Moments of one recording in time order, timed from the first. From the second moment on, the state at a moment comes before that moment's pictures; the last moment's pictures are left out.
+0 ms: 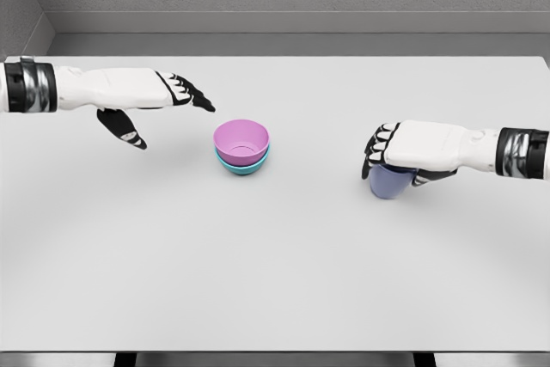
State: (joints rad) left arm -0.96 0.83 -0.94 -1.37 -0.10 -0.61 -0.61; right arm -0.55 -0.85 0.58 -1.63 0.40 -0.61 0.61
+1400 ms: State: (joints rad) left arm -0.96 0.83 -0.94 -1.37 -0.10 -0.61 -0.61; right arm -0.71 -0.54 0.55 -1.57 0.39 -0.61 0.61
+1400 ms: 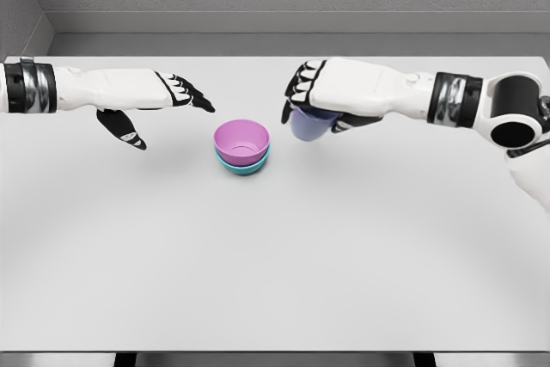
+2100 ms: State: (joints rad) left arm -0.96 0.83 -0.94 -1.37 -0.10 -0.61 -0.61; right arm -0.76 -0.41 0.57 -1.53 0.40 -0.61 0.61
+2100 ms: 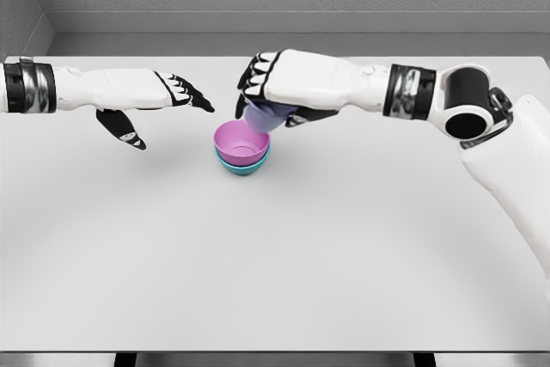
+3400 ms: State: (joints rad) left arm -0.96 0.83 -0.94 -1.37 -0.10 -0.61 -0.61; right arm -0.78 -0.37 0.65 -1.54 0.40 -0.61 0.61
